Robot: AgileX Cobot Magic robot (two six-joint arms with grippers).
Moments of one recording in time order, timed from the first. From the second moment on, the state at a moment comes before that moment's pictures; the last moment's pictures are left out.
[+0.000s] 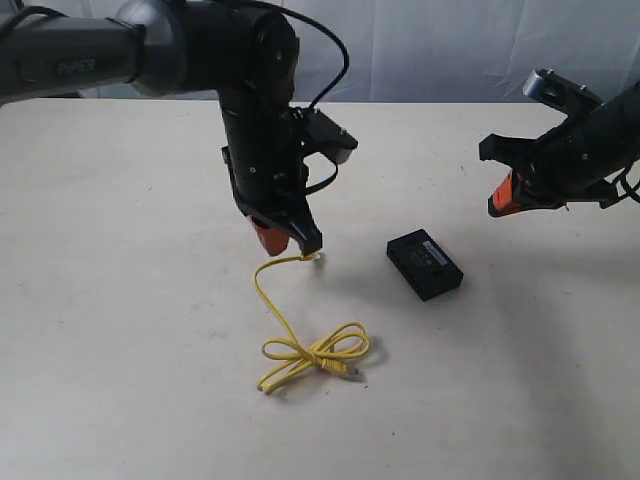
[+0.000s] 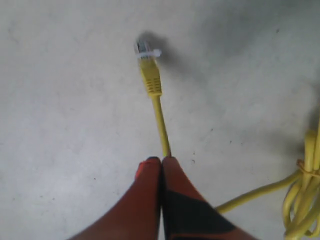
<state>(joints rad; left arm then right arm) -0.62 2.14 -1.70 -0.07 1.19 0.37 -0.02 1.87 -1.14 0.71 0.77 -0.49</state>
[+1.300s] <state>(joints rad) -0.62 2.28 -1.75 -0.09 1.21 0.40 -0.02 1.87 -1.14 0.71 0.77 -0.49</state>
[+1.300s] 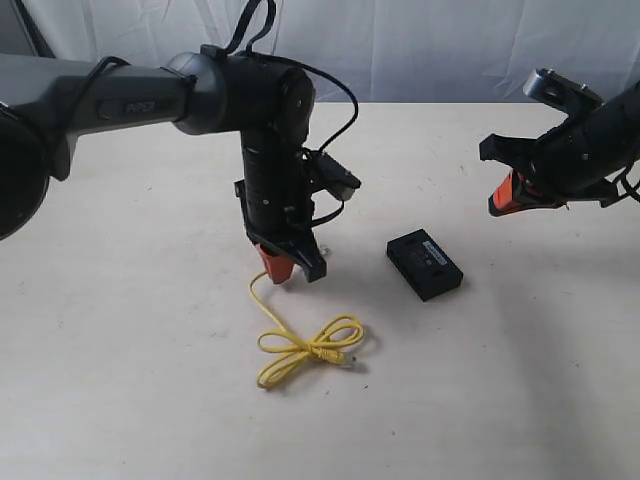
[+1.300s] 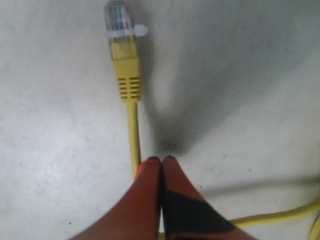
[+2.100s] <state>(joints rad) -0.74 2.28 -1.93 0.10 1.22 0.38 -0.02 1.87 -1.14 0.68 0.76 -0.50</state>
